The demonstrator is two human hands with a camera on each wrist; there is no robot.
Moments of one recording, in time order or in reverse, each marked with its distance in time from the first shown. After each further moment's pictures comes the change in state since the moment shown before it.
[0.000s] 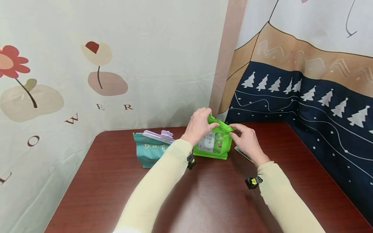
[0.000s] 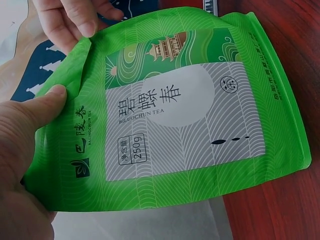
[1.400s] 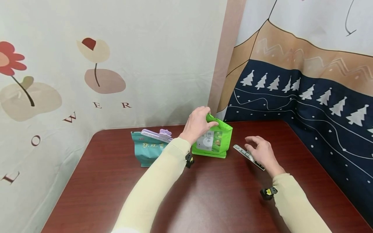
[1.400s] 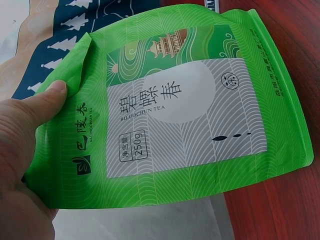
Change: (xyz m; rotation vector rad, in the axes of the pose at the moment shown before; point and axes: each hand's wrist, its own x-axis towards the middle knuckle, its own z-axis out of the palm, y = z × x) left_hand 0.002 -0.001 -0.001 -0.010 -0.040 -0.036; right_hand -0.044 0.060 -0.026 -0.166 -0.067 0.122
